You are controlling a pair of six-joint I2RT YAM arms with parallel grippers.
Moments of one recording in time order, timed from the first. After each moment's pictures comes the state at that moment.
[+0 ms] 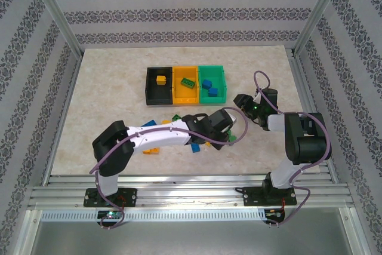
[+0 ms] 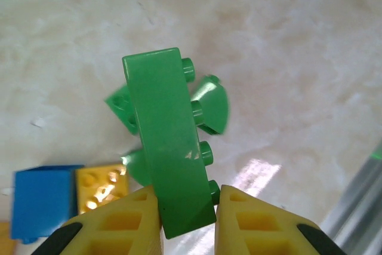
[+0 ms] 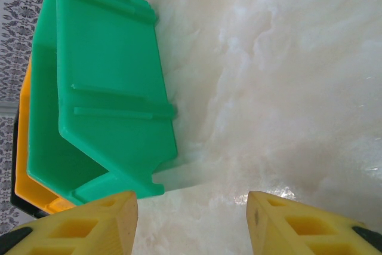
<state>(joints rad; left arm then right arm) -1.05 1.87 1.41 -0.49 -0.06 -0.34 -0.02 1.68 0.63 0.40 -0.51 0.81</state>
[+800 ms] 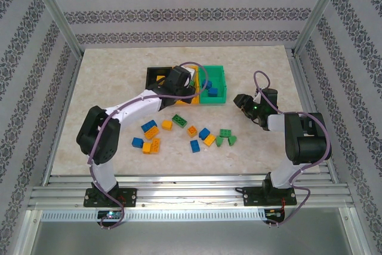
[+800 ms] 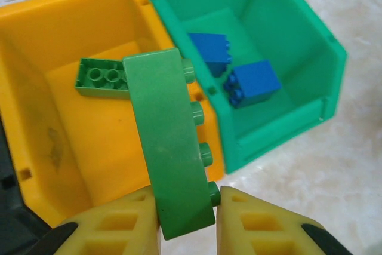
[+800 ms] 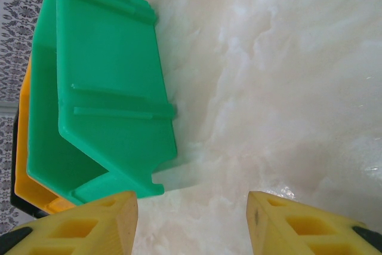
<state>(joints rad) -0.58 1.84 1.39 -0.31 -0.07 -0.21 -0.02 1.68 0.63 0.40 -0.51 0.81</state>
